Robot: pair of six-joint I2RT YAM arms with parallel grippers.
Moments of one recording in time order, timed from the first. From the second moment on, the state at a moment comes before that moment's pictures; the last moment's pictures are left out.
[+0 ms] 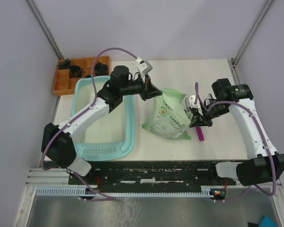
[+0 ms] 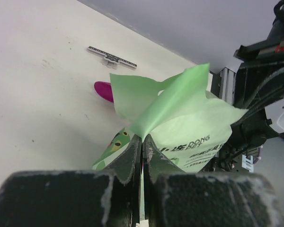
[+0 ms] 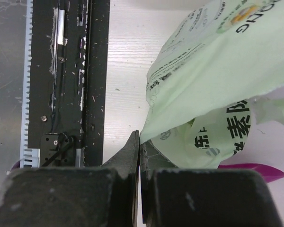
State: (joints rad) left arm -0.58 1.50 1.27 0.03 0.68 -0.17; right arm 0.14 1.29 1.39 -1.58 -0.87 -1.42
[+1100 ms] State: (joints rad) left arm -0.57 1.35 1.08 0.15 0.63 -0.16; right arm 0.15 1.32 1.49 -1.06 -0.58 -0.63
